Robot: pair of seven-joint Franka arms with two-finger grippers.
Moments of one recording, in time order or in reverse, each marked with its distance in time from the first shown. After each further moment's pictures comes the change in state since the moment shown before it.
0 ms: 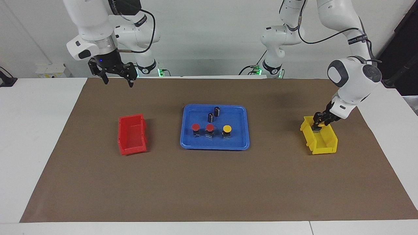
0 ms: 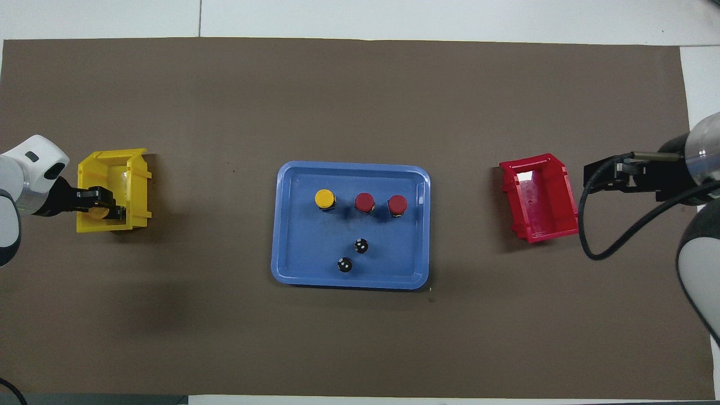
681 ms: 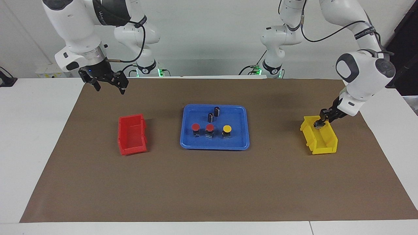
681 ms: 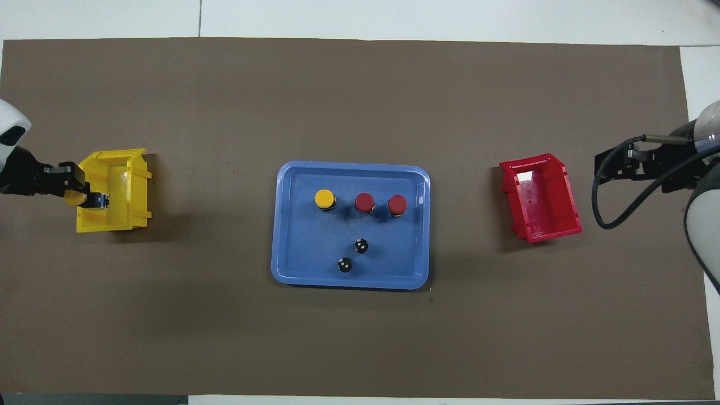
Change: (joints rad) left arm -0.094 -0.001 -0.020 0.331 0.004 -0.380 -0.209; right arm -0.039 0.056 0.002 0.018 0.015 -0.007 -0.017
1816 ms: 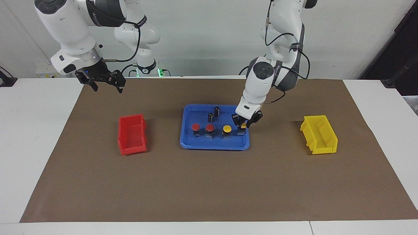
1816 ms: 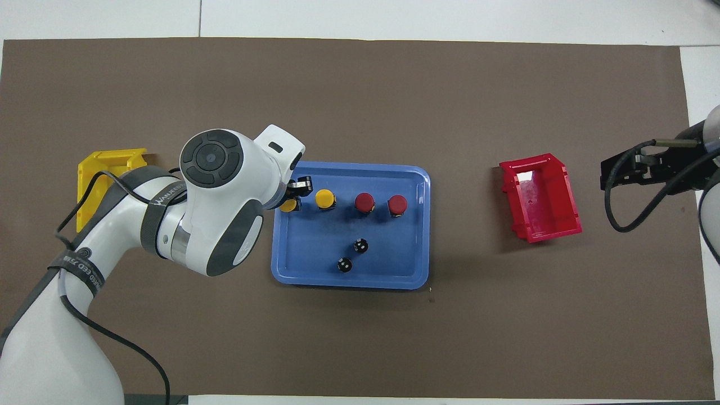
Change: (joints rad) left arm -0.542 0.146 -0.020 -0.114 -0.020 0.360 -0.511; right arm -0.023 0.011 0.000 0.011 0.010 -0.031 -0.102
